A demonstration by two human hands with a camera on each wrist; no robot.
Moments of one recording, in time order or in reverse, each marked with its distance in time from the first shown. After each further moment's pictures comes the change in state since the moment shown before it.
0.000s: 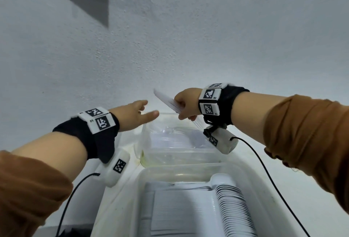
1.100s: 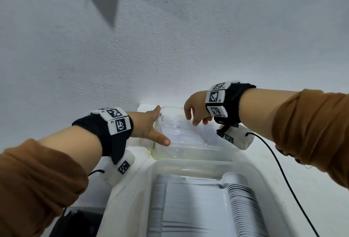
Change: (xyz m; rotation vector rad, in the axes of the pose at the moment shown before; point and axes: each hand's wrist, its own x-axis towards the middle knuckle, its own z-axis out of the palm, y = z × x) left_hand -0.018 -0.005 0.015 0.146 -0.283 -0.052; right_hand 0.015 -0.012 0.012 -0.177 -0.253 0.030
